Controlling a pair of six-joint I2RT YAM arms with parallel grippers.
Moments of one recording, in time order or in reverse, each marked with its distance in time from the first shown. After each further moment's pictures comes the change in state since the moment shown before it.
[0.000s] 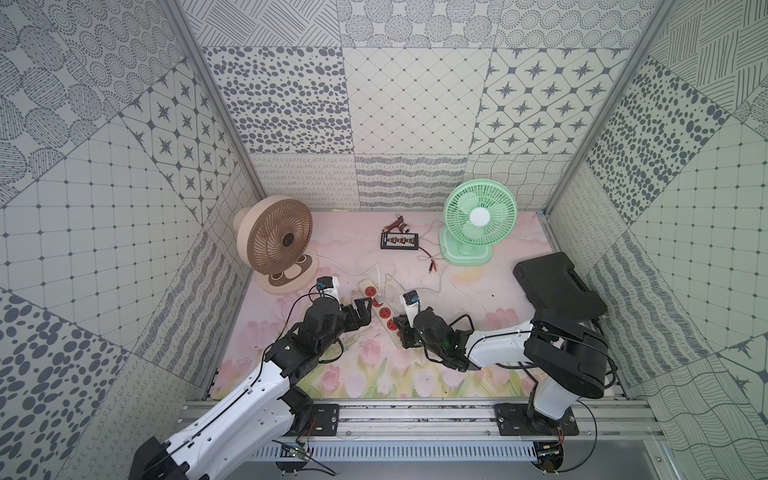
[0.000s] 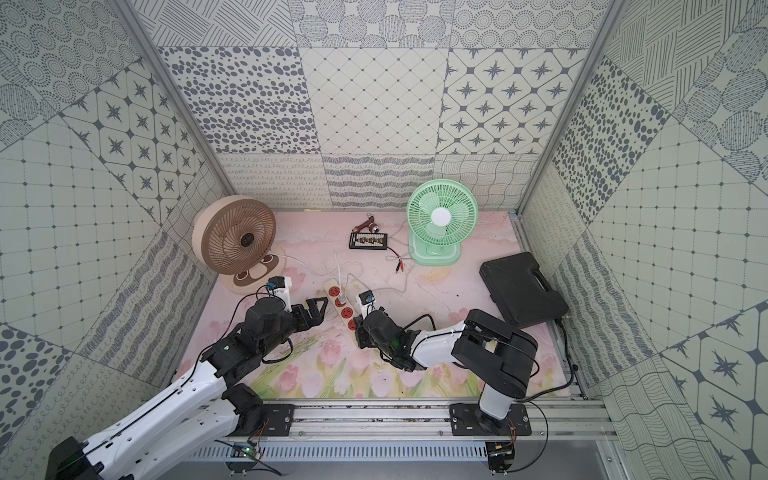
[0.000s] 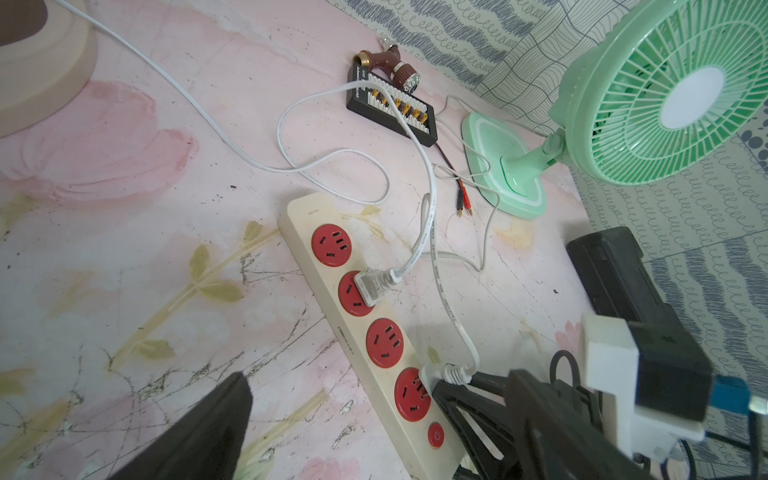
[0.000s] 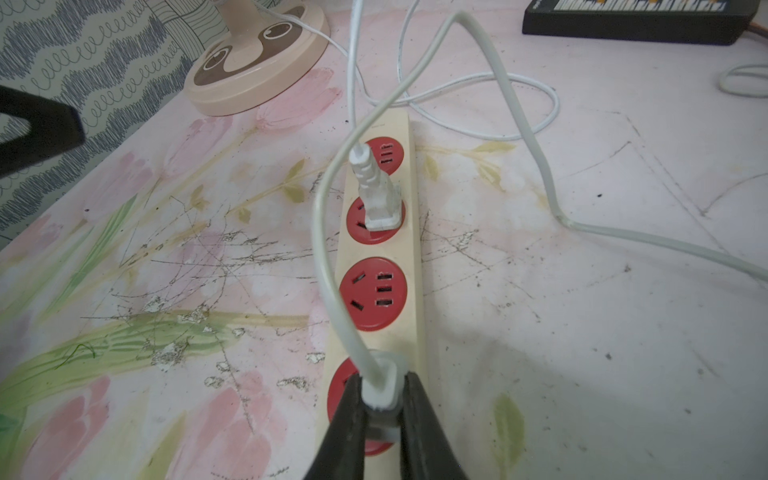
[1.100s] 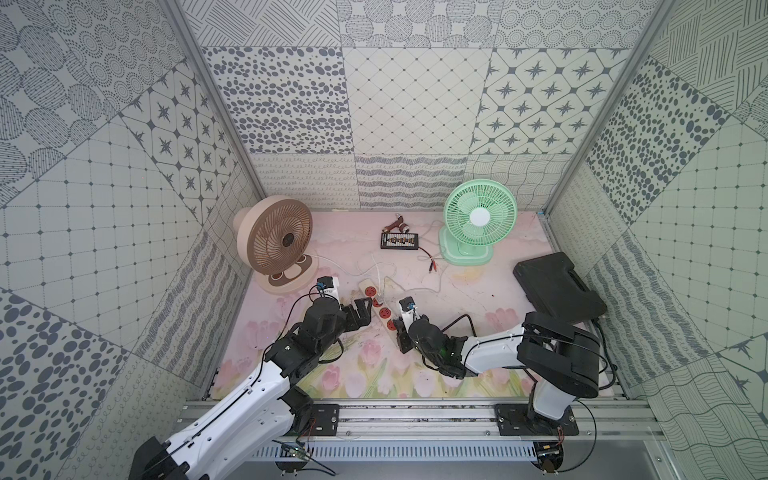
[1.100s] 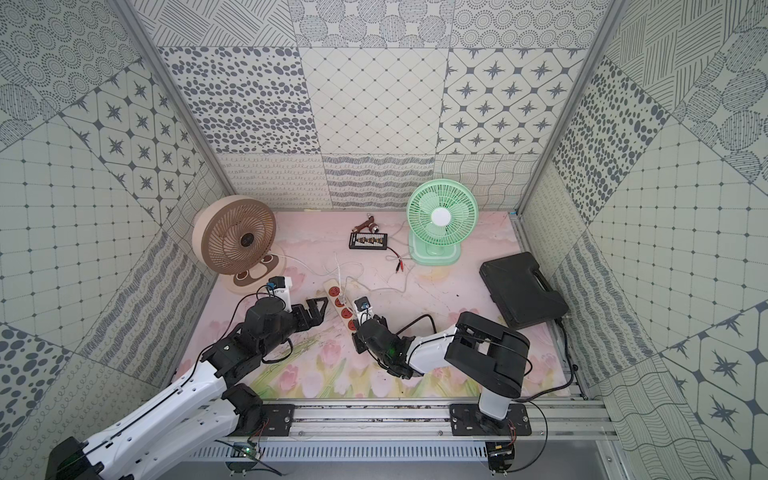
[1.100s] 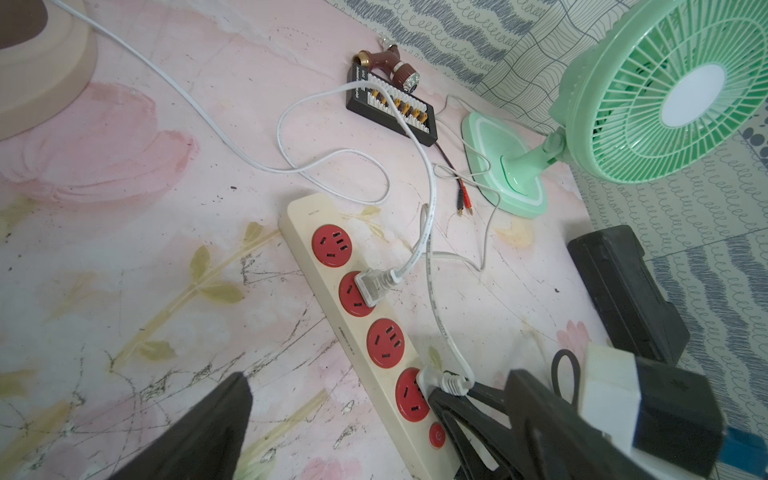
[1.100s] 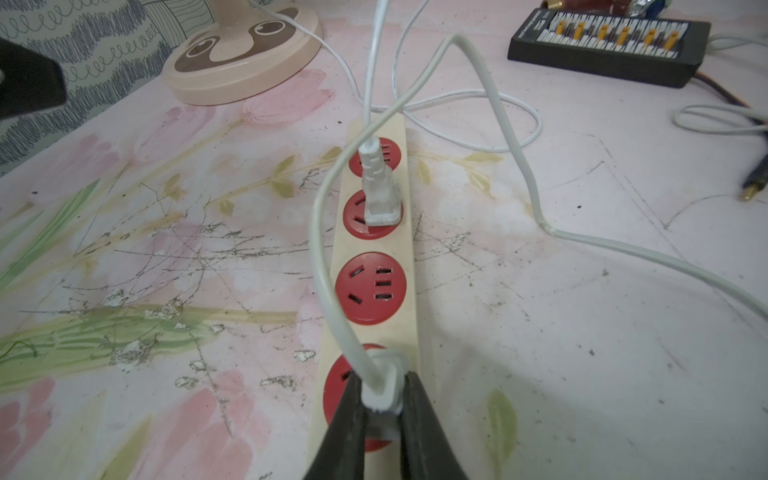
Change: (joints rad) left arm 0.000 0.000 0.000 0.000 0.000 0.006; right arm 0.070 0.039 -0.003 0.025 0.143 -0.047
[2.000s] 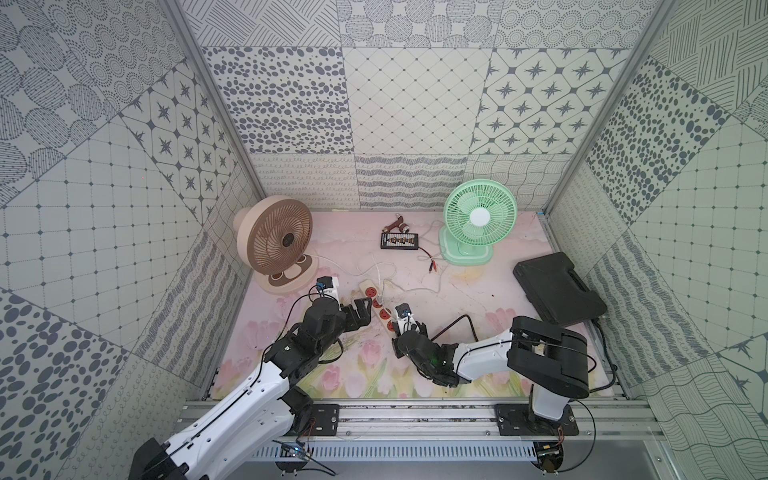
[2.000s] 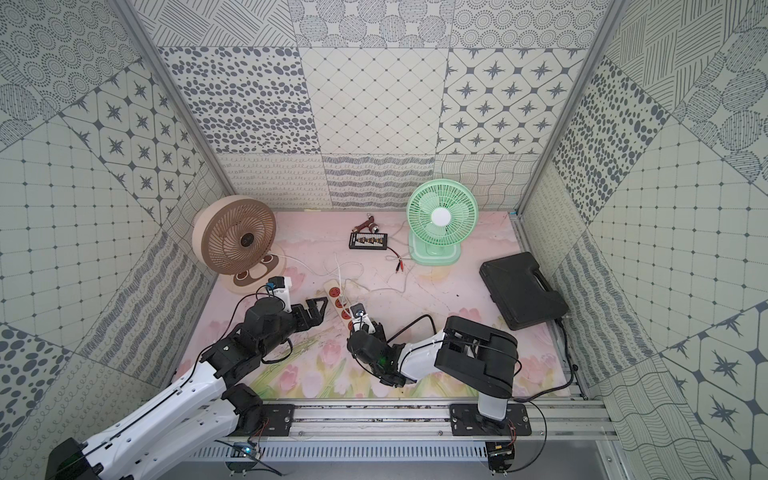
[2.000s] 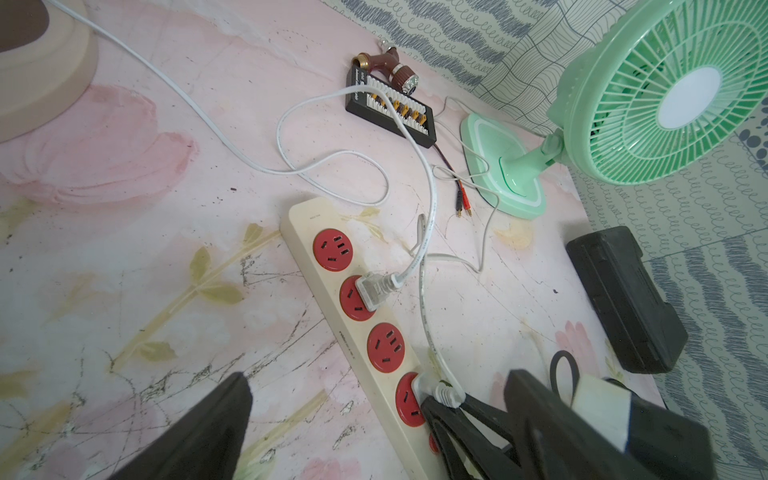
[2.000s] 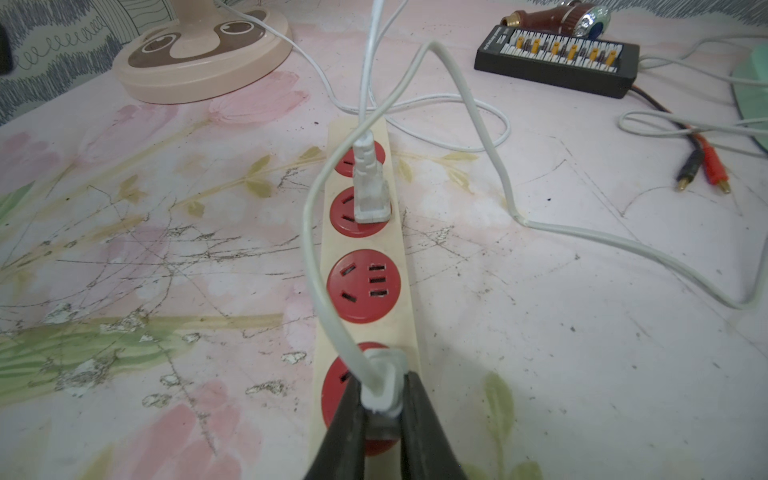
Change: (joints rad) left arm 0.000 -0.006 -0.001 0.000 -0.001 0.000; right arm 0.094 0.076 0.048 -0.038 0.208 0.042
